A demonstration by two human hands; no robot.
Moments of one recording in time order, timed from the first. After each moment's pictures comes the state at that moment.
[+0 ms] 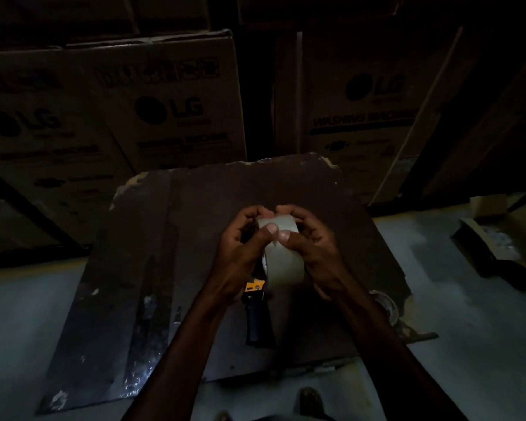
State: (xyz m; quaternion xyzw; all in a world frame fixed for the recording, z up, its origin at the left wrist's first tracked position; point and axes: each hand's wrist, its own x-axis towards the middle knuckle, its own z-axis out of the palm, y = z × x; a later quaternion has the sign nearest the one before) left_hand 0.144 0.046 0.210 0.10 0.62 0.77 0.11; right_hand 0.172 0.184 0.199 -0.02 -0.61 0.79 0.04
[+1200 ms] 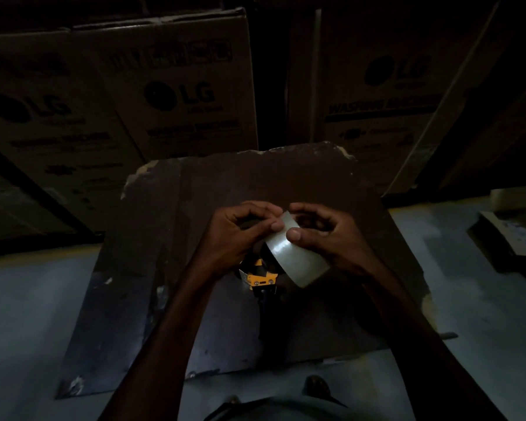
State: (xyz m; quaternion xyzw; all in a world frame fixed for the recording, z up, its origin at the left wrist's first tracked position) left_hand 0.102 0.010 0.205 0.21 0.68 0.70 0.07; right_hand 0.151 0.198 0.199 -0.04 -0.71 0.70 -0.02
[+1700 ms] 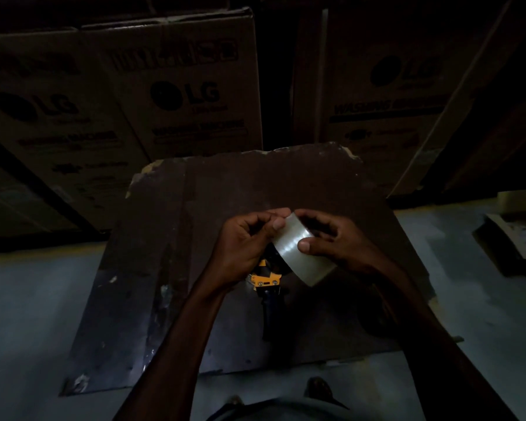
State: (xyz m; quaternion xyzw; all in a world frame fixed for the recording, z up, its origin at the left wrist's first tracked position) left_hand 0.113 0.020 0.192 0.12 0.65 0.74 0.09; right_hand 0.144 0.212 0.190 0.02 -0.75 0.66 -0.09
